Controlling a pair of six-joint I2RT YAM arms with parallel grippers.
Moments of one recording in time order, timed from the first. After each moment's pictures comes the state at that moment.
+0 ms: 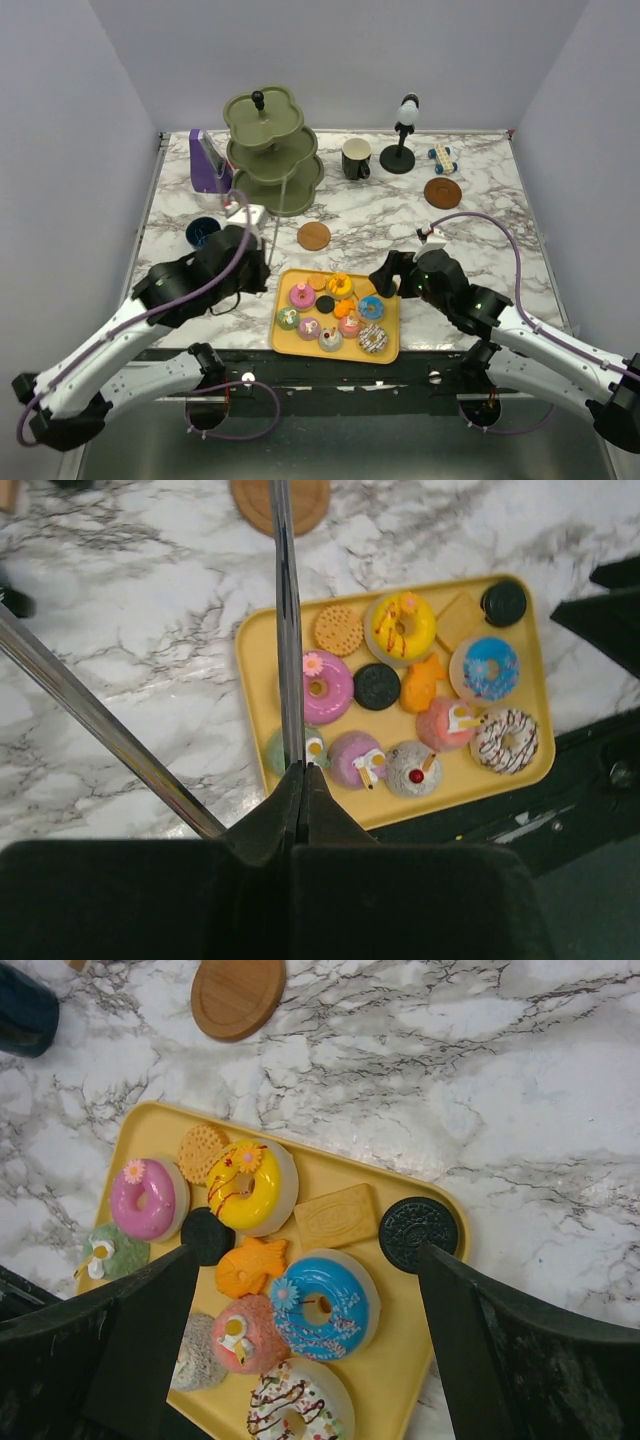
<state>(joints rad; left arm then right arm) -0.79 0.76 1.06 -1.00 -0.27 -0.59 0.82 0.83 0.51 -0.23 0.25 0.65</state>
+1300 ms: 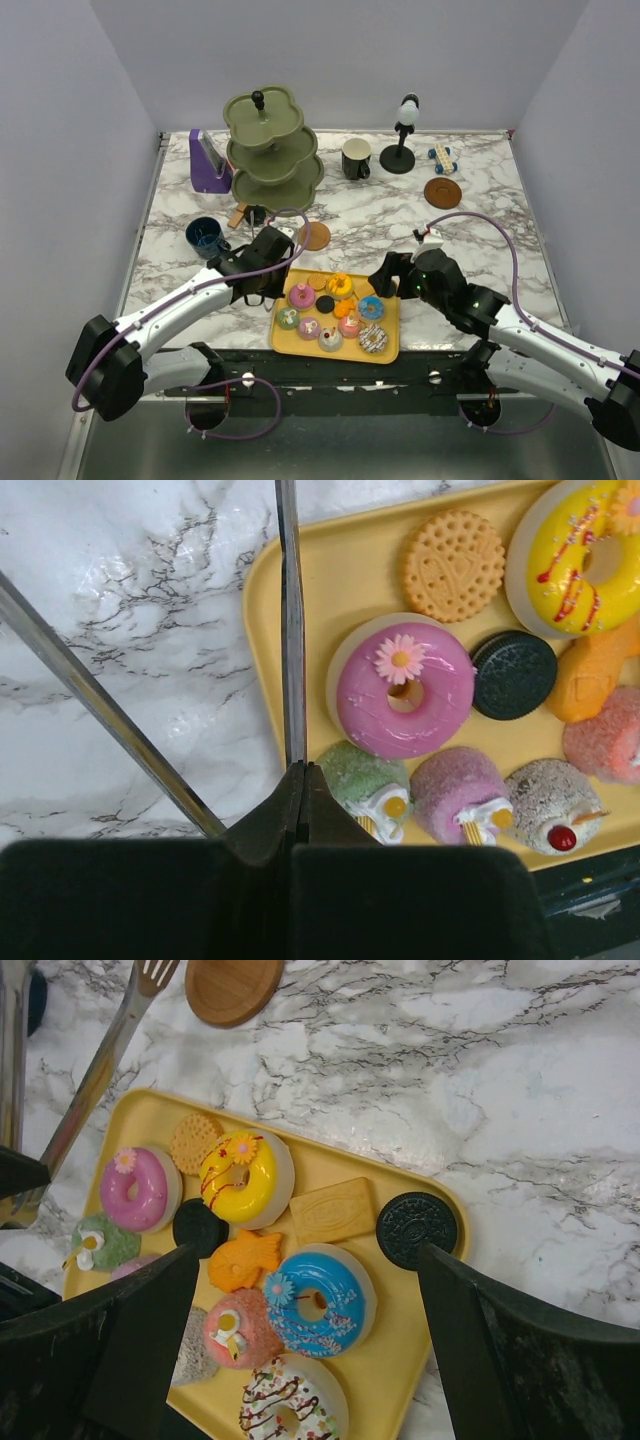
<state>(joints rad) -0.70 1.13 0.75 -0.65 -0.08 -0.39 0.82 0.85 0.51 -0.23 0.23 0.63</state>
